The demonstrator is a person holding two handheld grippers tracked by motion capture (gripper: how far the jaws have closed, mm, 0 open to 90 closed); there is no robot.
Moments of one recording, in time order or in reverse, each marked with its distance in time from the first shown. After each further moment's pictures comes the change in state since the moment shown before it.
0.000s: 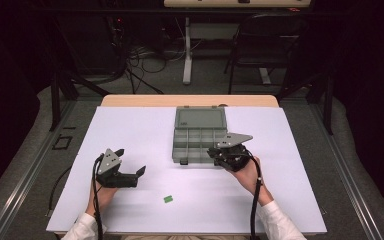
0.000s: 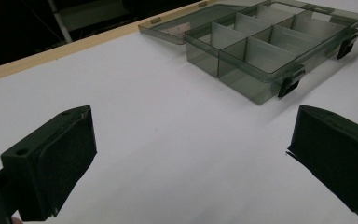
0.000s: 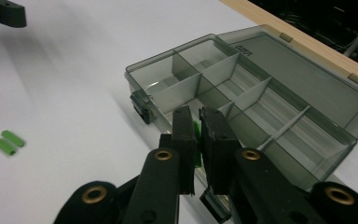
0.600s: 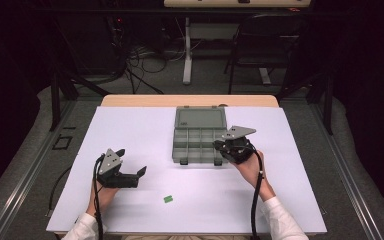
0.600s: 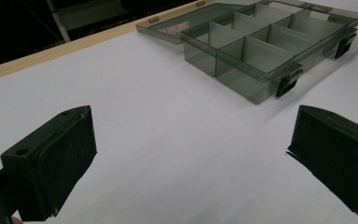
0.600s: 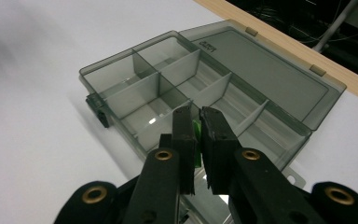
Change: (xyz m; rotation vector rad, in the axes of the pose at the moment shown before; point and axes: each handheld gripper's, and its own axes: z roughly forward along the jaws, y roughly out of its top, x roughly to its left) left arm -0.001 0.000 0.001 0.002 -0.002 -0.002; right arm -0.023 0.001 0.005 0.017 -0.079 0.035
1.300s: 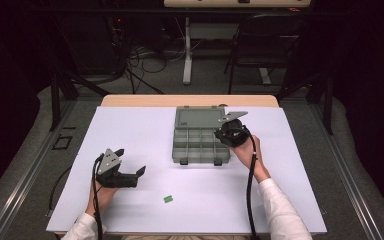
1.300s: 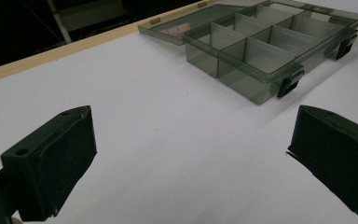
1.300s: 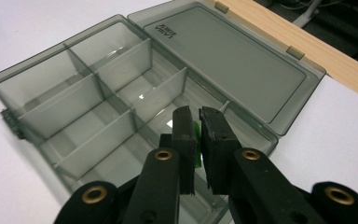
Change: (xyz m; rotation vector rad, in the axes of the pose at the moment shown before) left arm 0.001 0.000 -0.001 -0.003 -0.001 0.000; right arm -0.039 0.019 0.040 0.126 -0.049 0.044
